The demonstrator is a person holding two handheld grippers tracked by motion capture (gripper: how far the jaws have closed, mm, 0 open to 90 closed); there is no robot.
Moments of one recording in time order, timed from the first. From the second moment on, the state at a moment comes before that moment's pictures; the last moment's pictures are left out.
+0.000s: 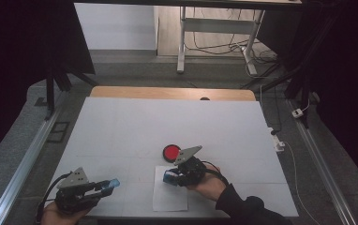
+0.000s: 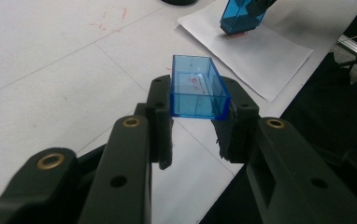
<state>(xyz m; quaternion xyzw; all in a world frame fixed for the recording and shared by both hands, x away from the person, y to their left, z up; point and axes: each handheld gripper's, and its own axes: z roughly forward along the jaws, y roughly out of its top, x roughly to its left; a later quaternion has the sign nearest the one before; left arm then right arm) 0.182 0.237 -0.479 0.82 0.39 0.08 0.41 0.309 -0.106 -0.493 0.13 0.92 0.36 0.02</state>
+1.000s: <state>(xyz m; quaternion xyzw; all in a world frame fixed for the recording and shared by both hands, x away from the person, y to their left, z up) 0.182 0.237 -0.479 0.82 0.39 0.08 0.41 0.308 -0.120 -0.460 0.14 0.90 0.41 0.01</state>
